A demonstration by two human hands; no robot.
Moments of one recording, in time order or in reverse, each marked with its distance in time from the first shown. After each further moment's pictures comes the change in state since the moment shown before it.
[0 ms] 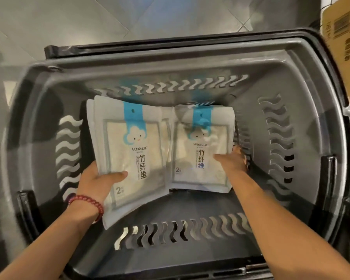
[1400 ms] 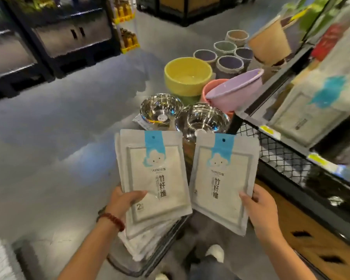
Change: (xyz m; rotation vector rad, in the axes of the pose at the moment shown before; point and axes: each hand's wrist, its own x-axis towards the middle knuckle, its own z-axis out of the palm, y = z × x) left_hand -0.489 0.277 -0.105 0.115 -0.615 0.575; right_hand -0.605 0.164 -0.333 1.053 0.585 -0.447
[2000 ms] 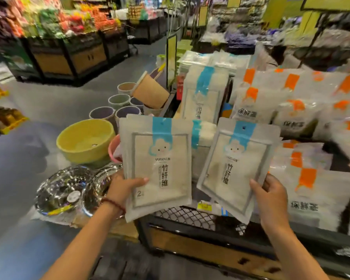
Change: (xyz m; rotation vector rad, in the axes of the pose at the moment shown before) left_hand 0.074 0.144 0.395 0.145 -0.637 0.278; right_hand 0.120 -0.030 -0.285 0.183 0.756 -0.124
